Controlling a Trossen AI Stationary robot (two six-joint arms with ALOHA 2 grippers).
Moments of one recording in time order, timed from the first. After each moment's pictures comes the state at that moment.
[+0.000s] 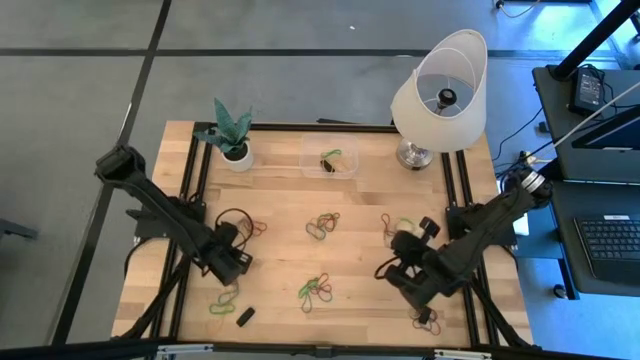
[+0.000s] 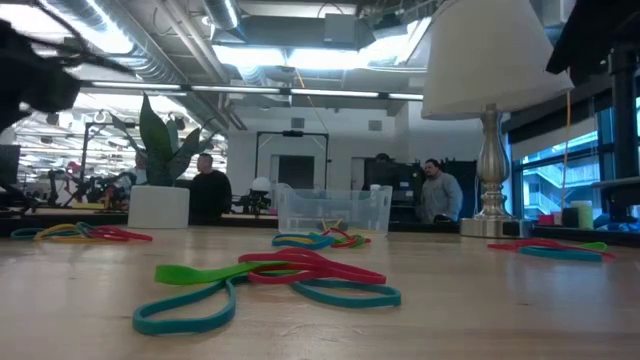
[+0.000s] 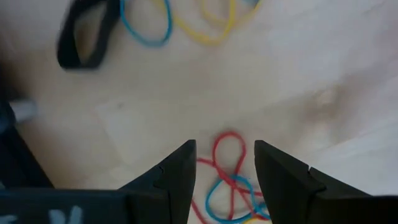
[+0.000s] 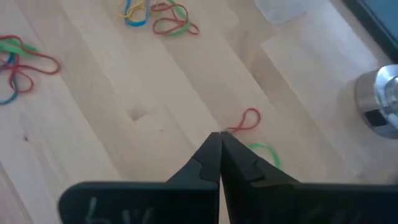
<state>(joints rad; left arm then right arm) -0.70 1.37 0.74 -0.90 -0.13 -1.92 0.74 1.57 1.29 -1.32 0.67 1.31</state>
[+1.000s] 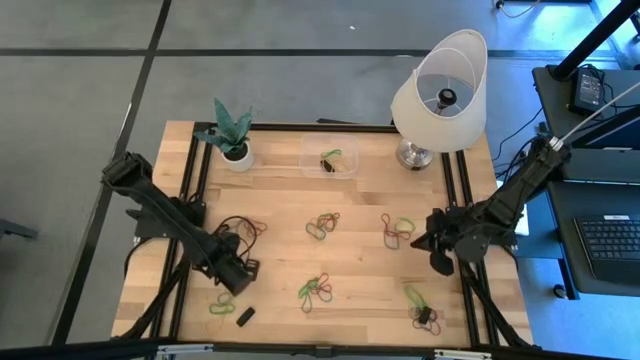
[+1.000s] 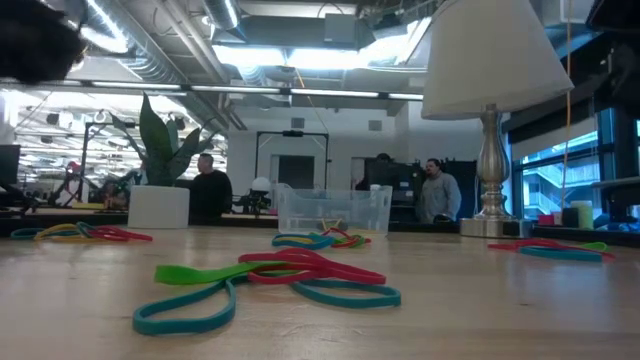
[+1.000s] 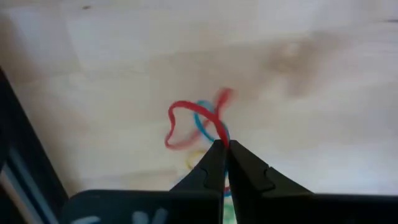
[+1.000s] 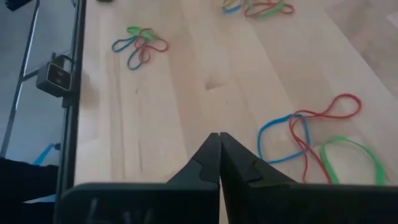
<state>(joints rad) -0.69 1.47 0.94 -0.95 -0.02 -2.14 0.80 0.73 0.53 -0.64 0.50 0.99</state>
